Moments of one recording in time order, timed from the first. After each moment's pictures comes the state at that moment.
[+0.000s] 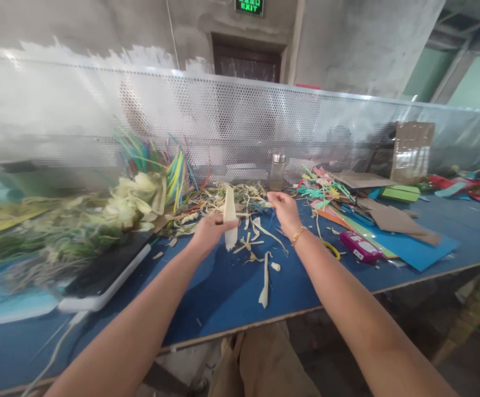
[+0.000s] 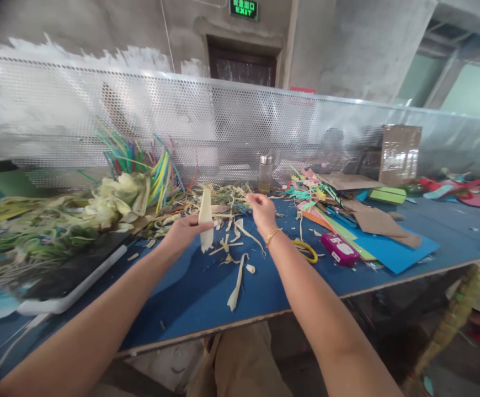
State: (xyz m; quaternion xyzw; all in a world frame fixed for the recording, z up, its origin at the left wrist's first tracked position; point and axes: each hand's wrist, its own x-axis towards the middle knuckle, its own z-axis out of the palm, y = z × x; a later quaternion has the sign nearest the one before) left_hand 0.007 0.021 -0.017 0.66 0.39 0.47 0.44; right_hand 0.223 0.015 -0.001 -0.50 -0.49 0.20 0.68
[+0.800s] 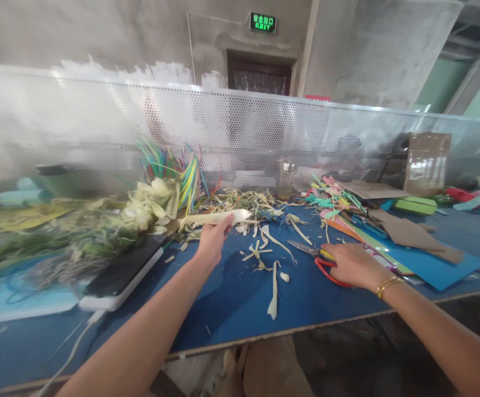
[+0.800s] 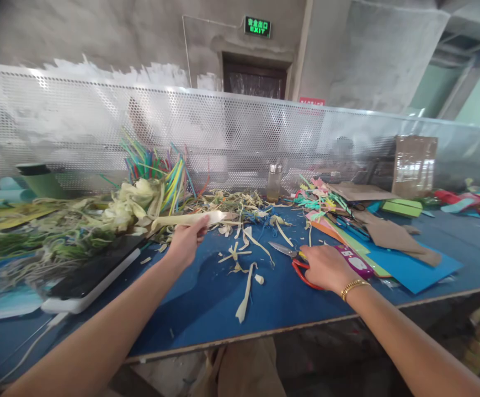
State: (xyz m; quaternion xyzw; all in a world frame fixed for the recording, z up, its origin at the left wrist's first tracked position) left_hand 0.010 0.017 -0.014 0.45 0.40 0.62 0.50; right_hand 0.319 -0.117 -0.003 -0.73 -0.68 -0.05 -0.05
